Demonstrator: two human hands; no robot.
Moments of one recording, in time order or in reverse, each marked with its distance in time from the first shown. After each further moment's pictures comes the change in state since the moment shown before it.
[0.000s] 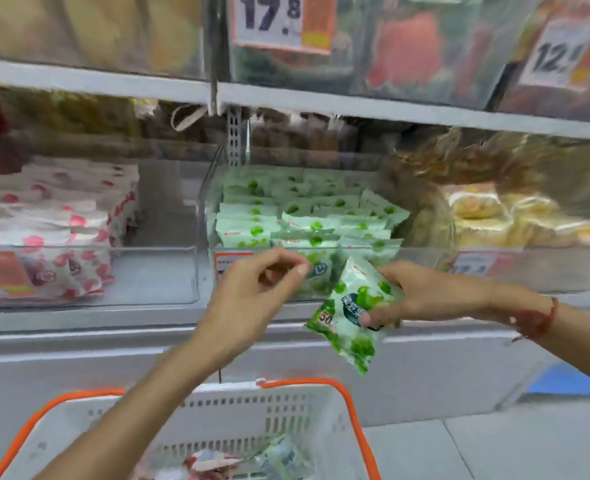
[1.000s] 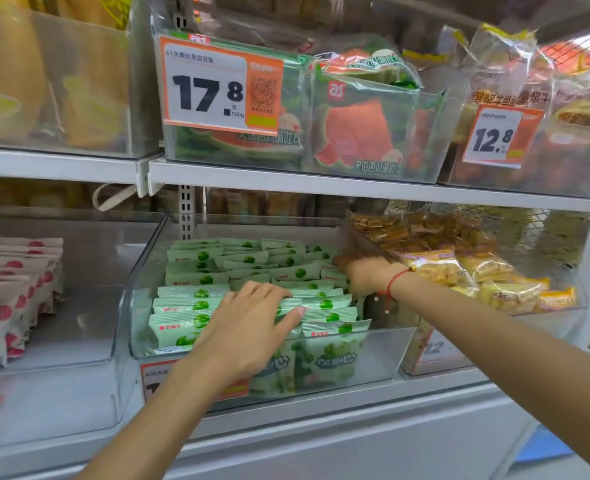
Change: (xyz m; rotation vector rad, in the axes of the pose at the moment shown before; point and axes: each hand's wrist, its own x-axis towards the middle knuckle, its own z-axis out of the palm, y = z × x) left_hand 0.113 -0.007 0.033 0.830 -0.351 0.047; right_hand 0.122 0.043 -0.109 -0.761 0.223 0.387
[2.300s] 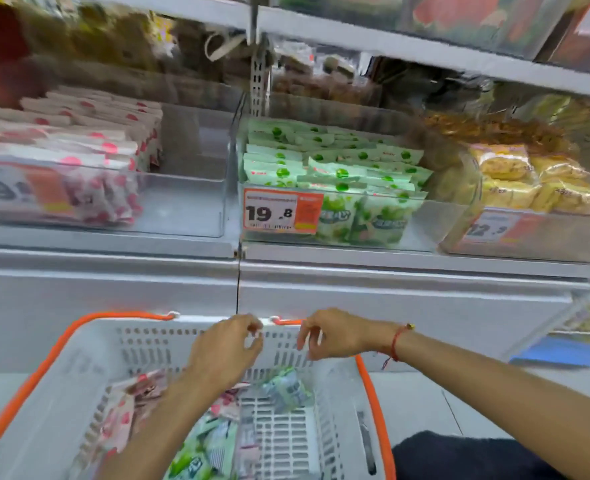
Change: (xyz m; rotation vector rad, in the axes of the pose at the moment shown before) left_hand -0.200 -0.040 0.121 -0.273 -0.140 -0.476; right_hand -0.140 -0.147 0.167 0.474 -0.357 -0.554
